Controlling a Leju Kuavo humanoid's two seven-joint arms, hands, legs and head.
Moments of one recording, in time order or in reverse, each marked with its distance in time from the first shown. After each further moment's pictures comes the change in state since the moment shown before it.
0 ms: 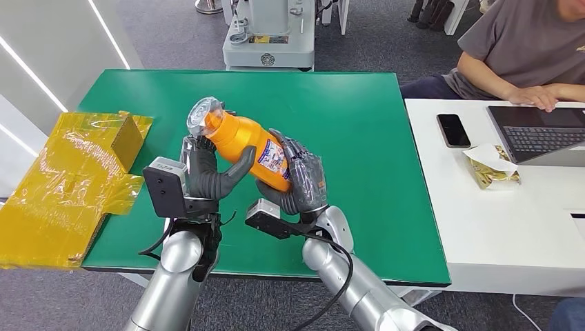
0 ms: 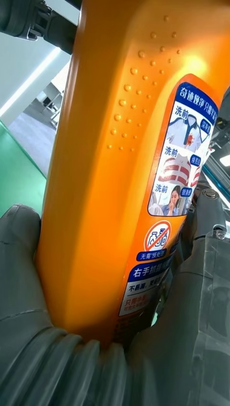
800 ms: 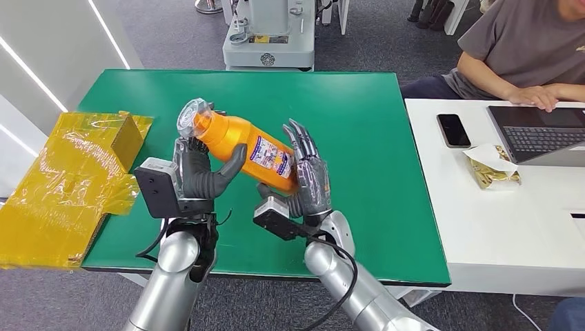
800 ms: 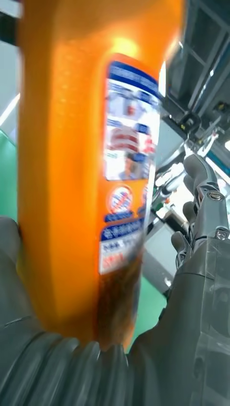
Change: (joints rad) left arm 0.011 0.003 0.020 0.000 0.027 0.035 -0.010; right arm 0.056 -0.025 0.023 -0.111 -0.117 0.017 0.033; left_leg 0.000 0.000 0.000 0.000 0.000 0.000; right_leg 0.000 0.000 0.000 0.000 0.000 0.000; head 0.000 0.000
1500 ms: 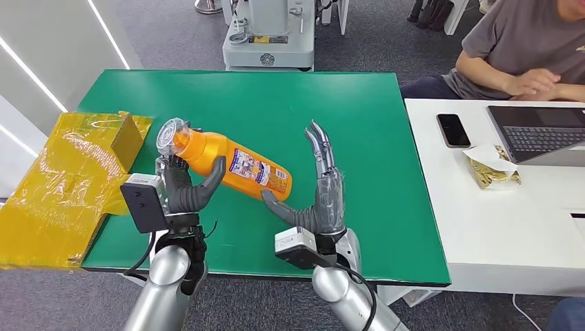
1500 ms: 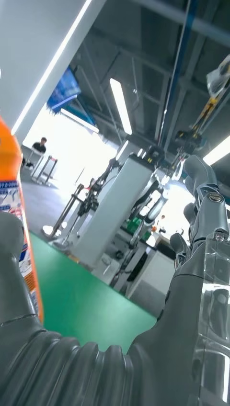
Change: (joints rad) left arm 0.087 0.026 0.054 -0.021 -0.025 0.072 -0.027; right arm 0.178 -0.057 0.033 -0.373 -0.065 -0.019 -0.072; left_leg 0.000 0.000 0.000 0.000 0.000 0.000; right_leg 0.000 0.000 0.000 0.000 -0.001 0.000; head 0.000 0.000
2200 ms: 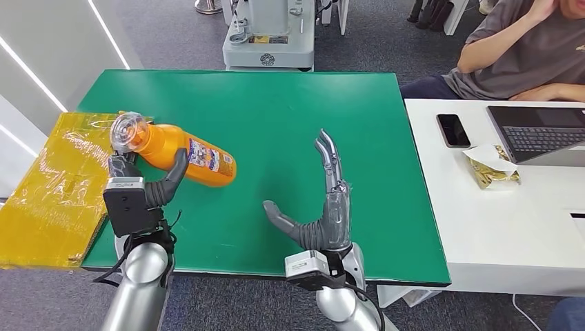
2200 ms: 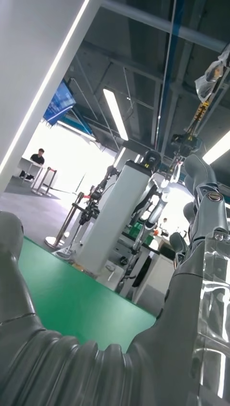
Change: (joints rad) left arm -0.001 0.068 0.116 -0.061 -0.316 0.128 0.031; right arm 0.077 -0.022 0.023 -0.126 -0.022 0.000 -0.001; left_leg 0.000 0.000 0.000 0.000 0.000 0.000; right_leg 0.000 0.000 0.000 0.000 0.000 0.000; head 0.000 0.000
